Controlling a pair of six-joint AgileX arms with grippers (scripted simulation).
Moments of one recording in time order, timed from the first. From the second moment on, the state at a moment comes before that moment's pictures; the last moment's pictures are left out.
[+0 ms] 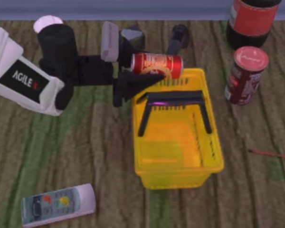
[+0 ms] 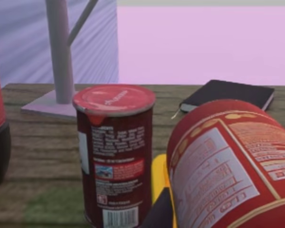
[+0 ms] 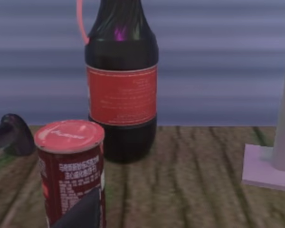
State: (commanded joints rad) left arm -0.30 2.30 1.20 1.06 1.27 0.04; right arm 0.00 0.00 0.00 0.00 0.00 0.00
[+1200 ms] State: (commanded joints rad) left arm -0.30 2.24 1.17 1.03 1.23 0.03; right arm 0.03 0.06 0.05 -0.05 0.00 -0.03
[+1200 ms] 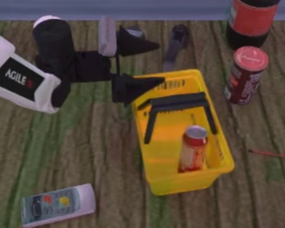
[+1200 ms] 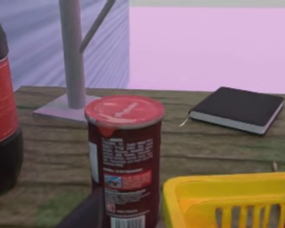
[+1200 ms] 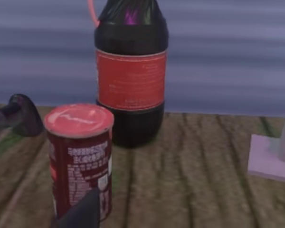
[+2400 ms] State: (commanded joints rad) left arm -0.04 0.45 0.22 0.16 0.26 -0.05; right arm 0.56 1.84 1.73 -1.24 0.00 -0.86
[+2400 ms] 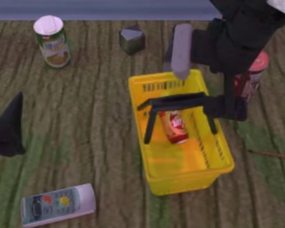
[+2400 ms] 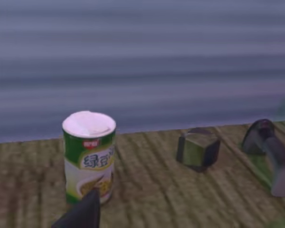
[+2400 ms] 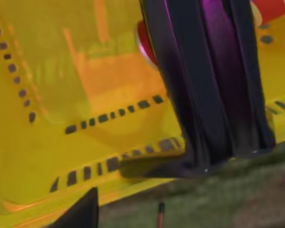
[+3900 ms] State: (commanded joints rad) left arm 0.02 0.00 0.00 0.00 0.00 0.00; right arm 0.69 2.19 2.02 -1.40 0.00 -1.04
